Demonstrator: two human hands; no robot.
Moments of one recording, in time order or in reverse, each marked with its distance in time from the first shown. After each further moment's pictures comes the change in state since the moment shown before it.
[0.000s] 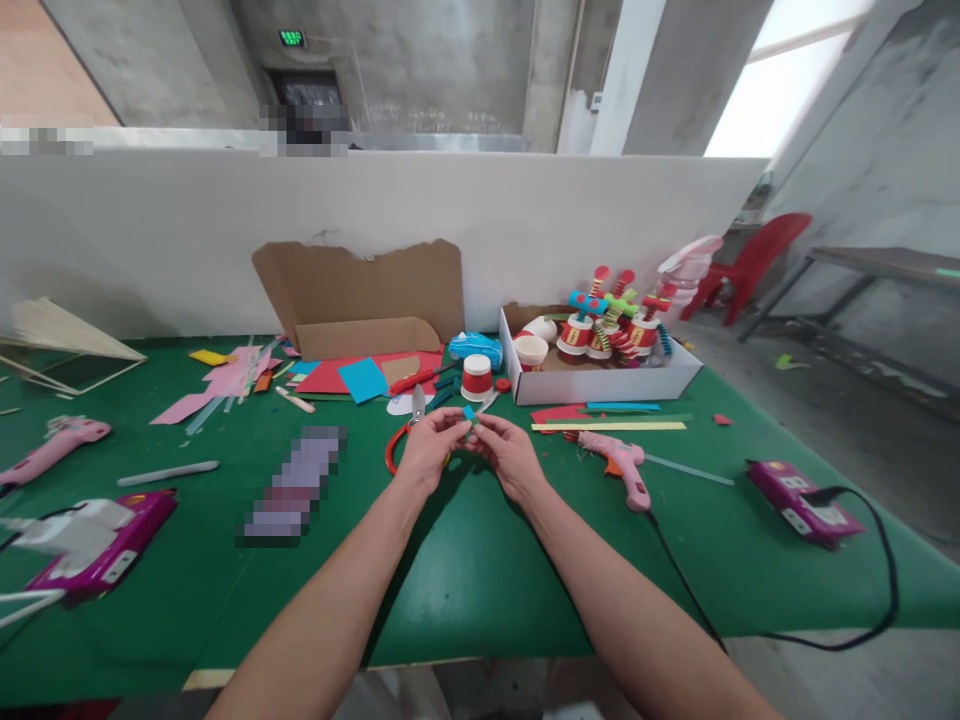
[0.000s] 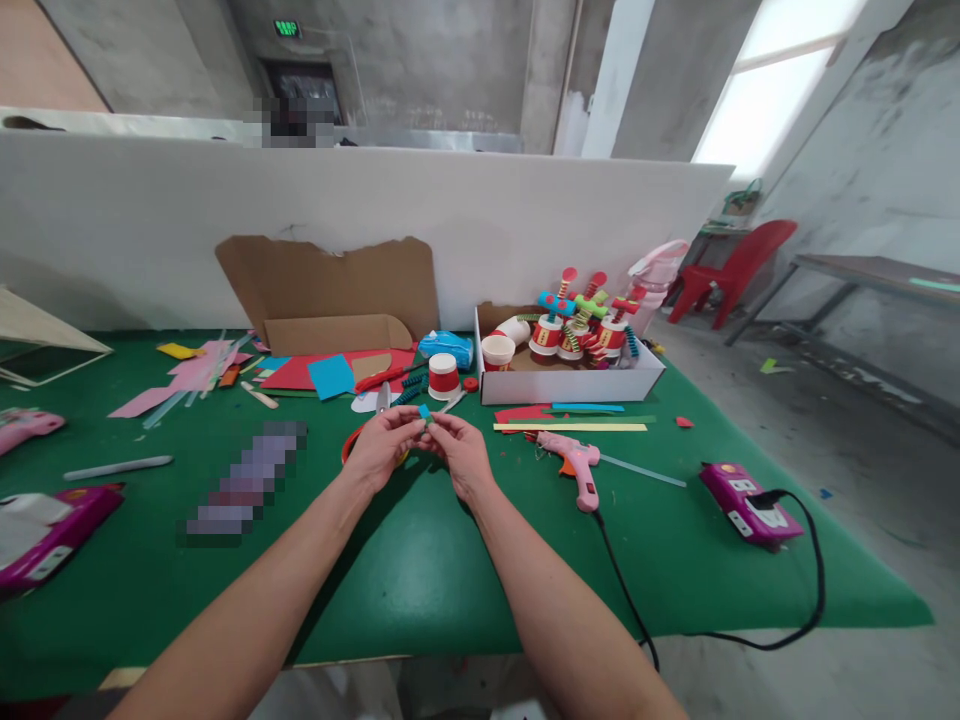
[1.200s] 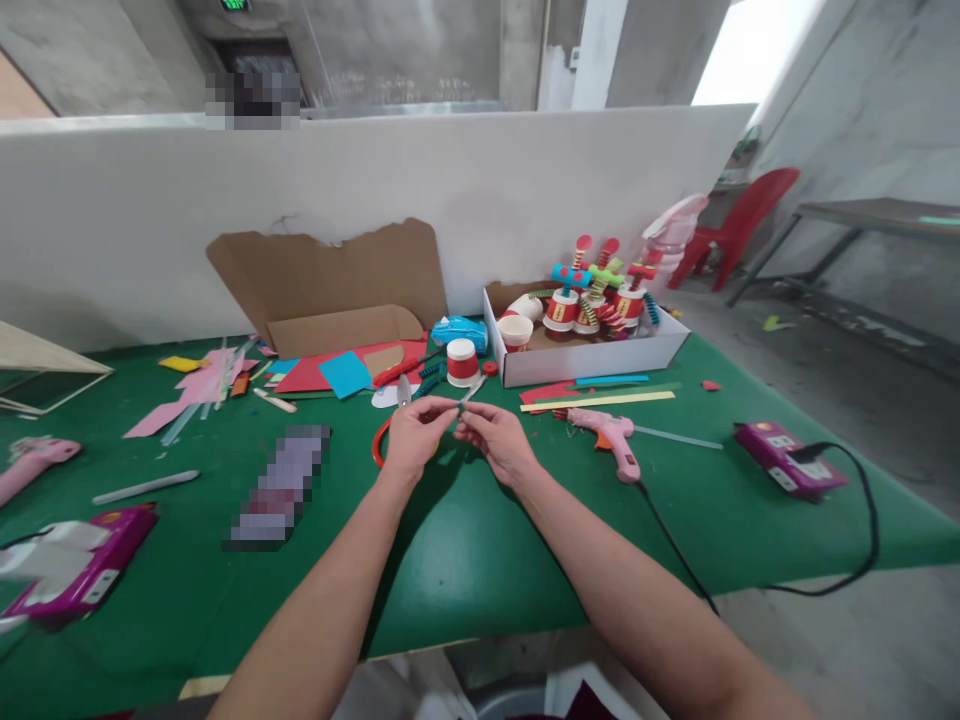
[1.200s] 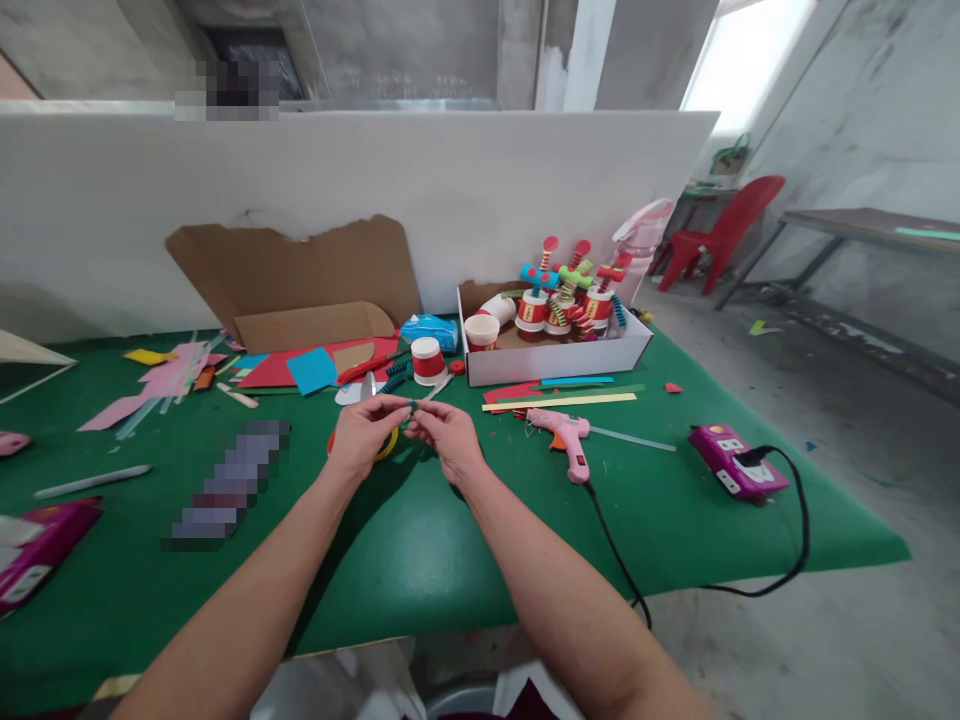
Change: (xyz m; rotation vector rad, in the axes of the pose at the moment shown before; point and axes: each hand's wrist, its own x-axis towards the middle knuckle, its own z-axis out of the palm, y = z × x) left_hand -0.002 0.005 -0.004 0.419 0.052 0.316; right_hand -0.002 -0.001 0.001 0.024 0.014 0.056
